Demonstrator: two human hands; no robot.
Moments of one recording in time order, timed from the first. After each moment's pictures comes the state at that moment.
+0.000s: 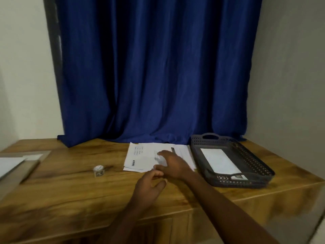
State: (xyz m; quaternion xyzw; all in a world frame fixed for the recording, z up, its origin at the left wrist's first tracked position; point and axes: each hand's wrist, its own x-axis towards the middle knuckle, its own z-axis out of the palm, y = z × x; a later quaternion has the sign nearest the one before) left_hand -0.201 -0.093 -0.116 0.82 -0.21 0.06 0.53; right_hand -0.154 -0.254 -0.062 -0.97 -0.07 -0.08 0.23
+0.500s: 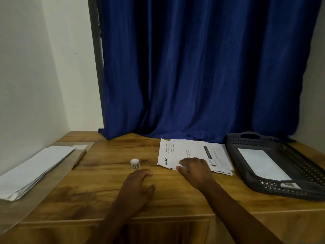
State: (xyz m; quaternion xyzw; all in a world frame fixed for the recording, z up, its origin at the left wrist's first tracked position) left_hand -0.210 0.048 -0.124 0.90 -0.16 0.18 0.36; right_hand -0.130 -0.216 -0.115 -0.98 -0.11 -0.16 0.09
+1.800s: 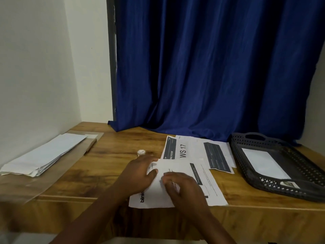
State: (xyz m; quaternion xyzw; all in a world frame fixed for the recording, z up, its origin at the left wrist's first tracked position) left_hand -0.230 0.054 -0.086 0.92 -0.20 0.17 0.28; right_hand -0.279 -0.147 -0.101 -0.90 -0.21 -0.21 0.33
